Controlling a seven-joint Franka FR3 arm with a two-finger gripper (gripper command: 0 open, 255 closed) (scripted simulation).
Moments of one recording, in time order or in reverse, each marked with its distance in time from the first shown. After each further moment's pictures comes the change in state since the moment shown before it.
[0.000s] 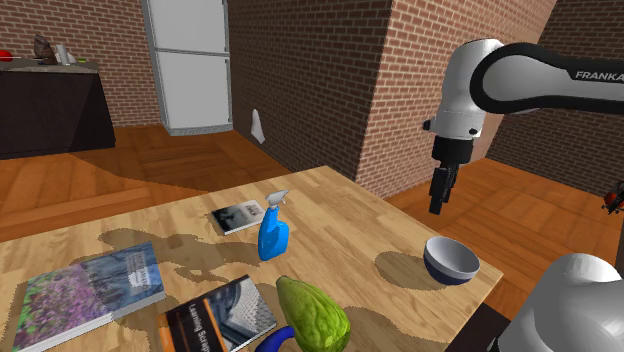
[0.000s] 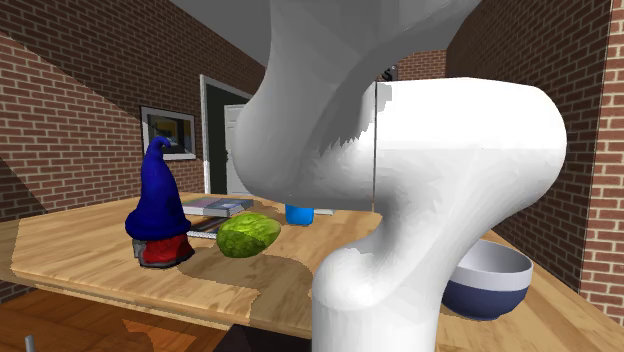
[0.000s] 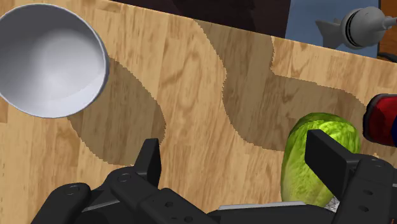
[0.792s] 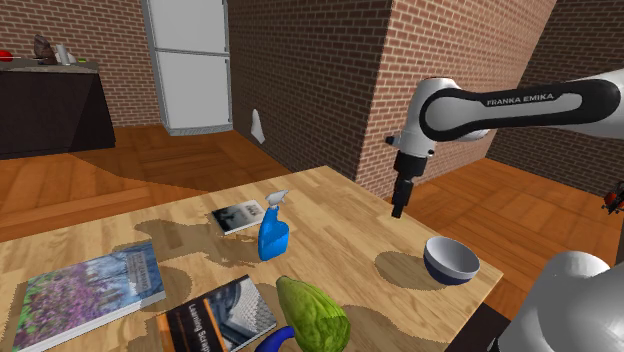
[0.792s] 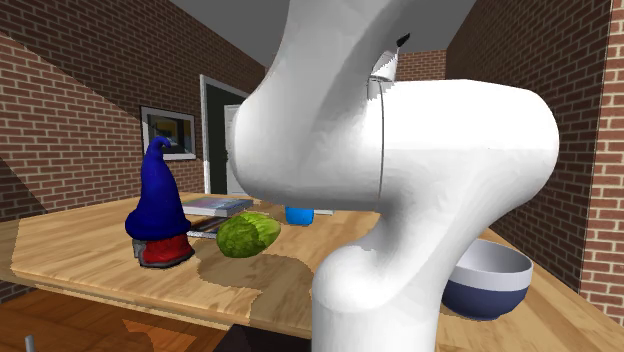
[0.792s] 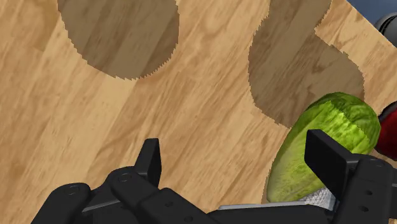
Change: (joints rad) arm 0.091 0.251 -0.133 -0.038 0.005 0.387 -0.419
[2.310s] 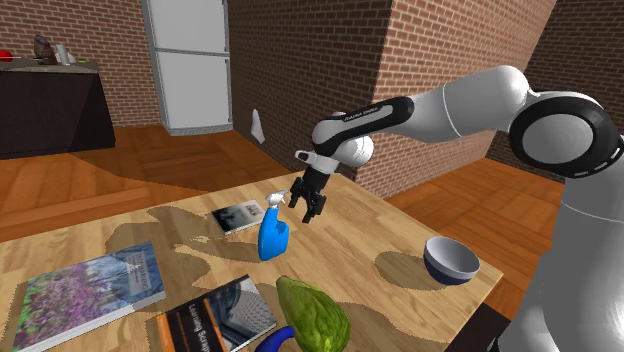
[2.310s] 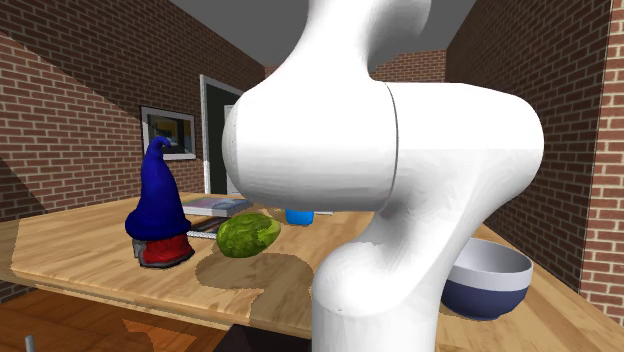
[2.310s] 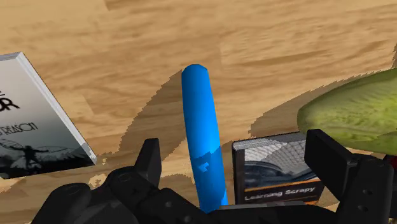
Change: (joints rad) arm 0.172 0.780 -0.012 0.522 0.450 0.339 -1.011
